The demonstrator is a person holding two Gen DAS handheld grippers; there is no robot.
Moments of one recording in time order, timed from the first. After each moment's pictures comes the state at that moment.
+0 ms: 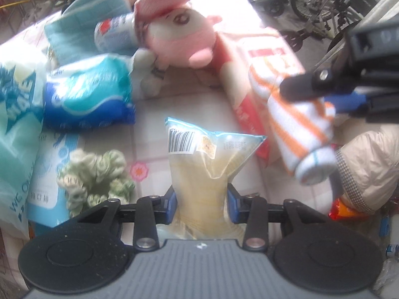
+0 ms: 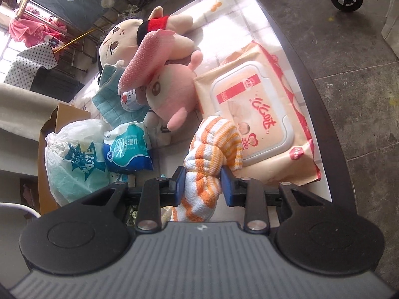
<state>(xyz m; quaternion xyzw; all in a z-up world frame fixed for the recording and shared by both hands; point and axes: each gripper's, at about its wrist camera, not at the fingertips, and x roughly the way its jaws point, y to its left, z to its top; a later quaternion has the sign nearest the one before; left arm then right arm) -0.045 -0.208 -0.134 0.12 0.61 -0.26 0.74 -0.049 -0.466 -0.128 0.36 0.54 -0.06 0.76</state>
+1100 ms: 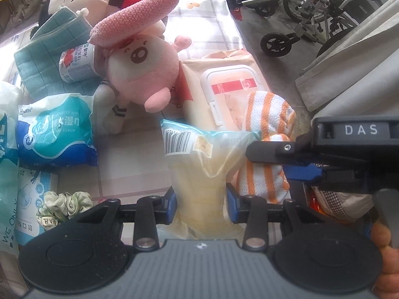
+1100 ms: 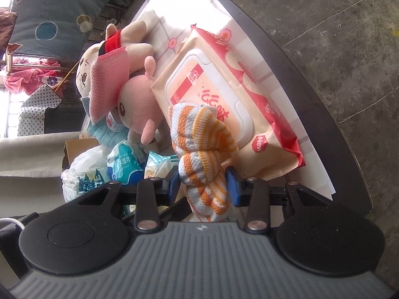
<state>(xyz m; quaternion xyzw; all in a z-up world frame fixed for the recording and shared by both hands) -0.015 -0.267 -0.123 0.10 0.63 -0.28 0.72 -0.070 -0.519 -0.179 0.51 0.52 -0.08 0.68</state>
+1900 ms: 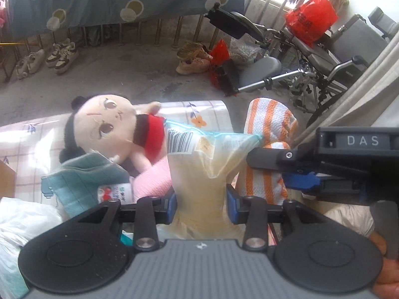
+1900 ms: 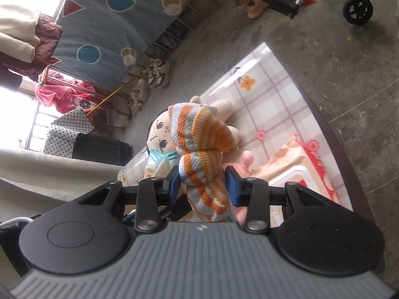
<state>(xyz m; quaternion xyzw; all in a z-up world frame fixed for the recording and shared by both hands) 0.080 -0.278 -0.014 0.05 0.51 -0.31 0.80 0.037 -0.543 -0.053 0.47 0.42 -0.06 0.77</state>
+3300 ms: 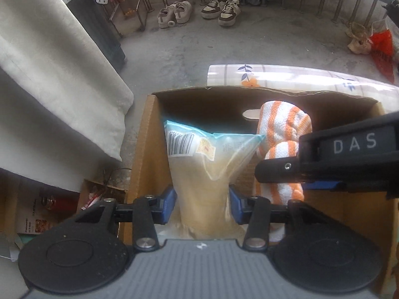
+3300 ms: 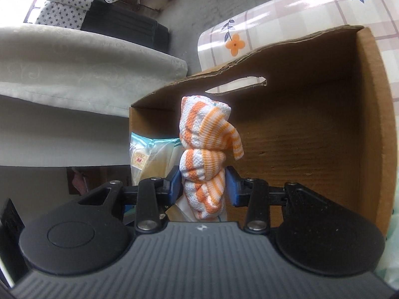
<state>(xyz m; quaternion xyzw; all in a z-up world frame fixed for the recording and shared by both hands) 0.327 0.190 -0.084 0.14 0.57 -0.07 0.81 0.378 0.036 -0.162 0.39 0.58 0.09 0.71</state>
